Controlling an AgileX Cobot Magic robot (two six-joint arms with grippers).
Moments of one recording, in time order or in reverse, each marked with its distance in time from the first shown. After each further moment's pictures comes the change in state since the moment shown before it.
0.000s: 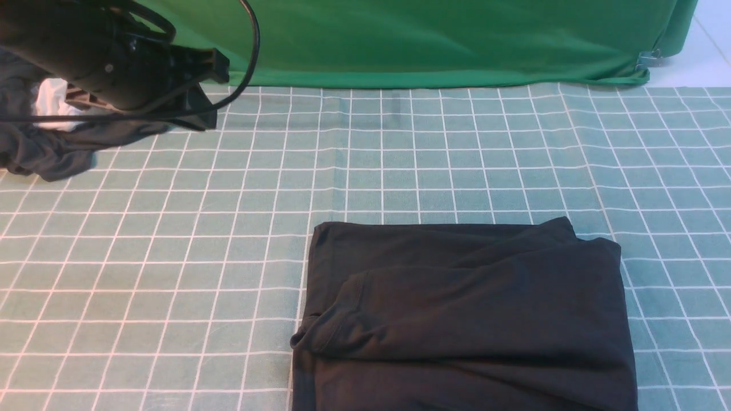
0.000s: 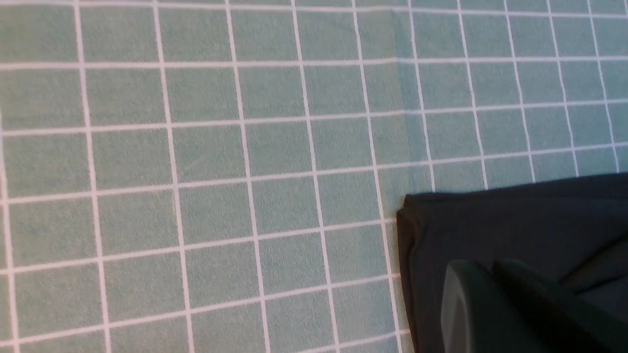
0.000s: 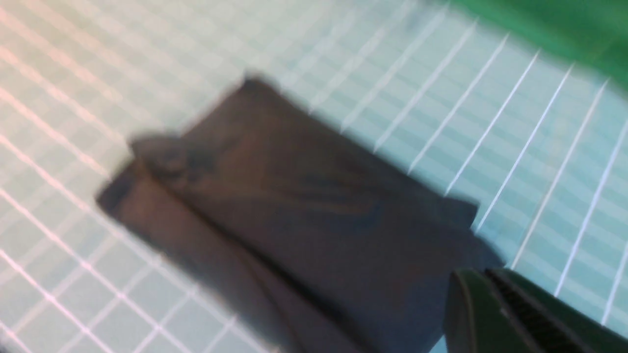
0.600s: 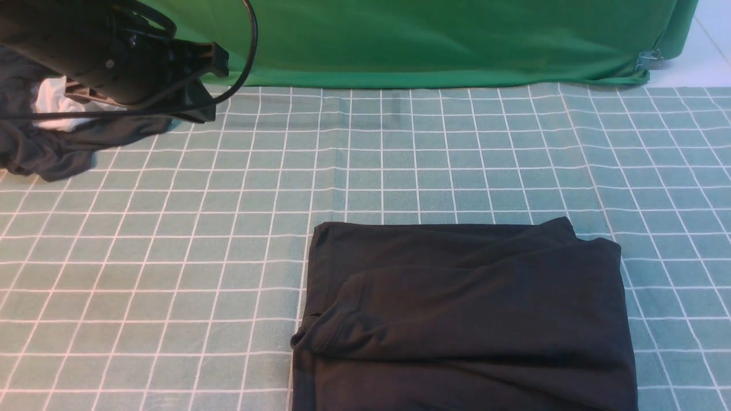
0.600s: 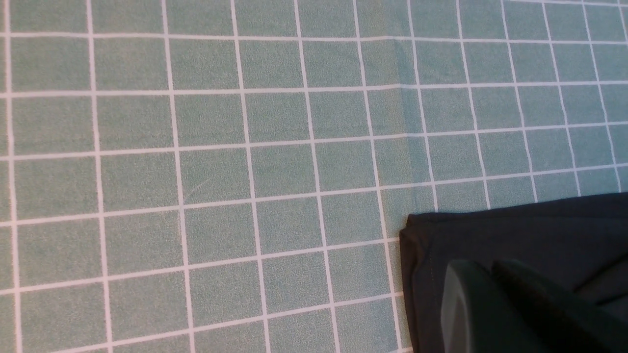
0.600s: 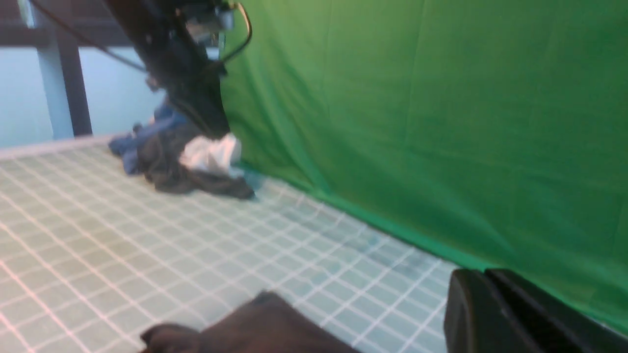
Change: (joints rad) right arm 0.000 -0.389 0.496 -0.011 -0.681 -0.031; left arm 0.000 0.000 0.000 0.000 -0.016 0.000
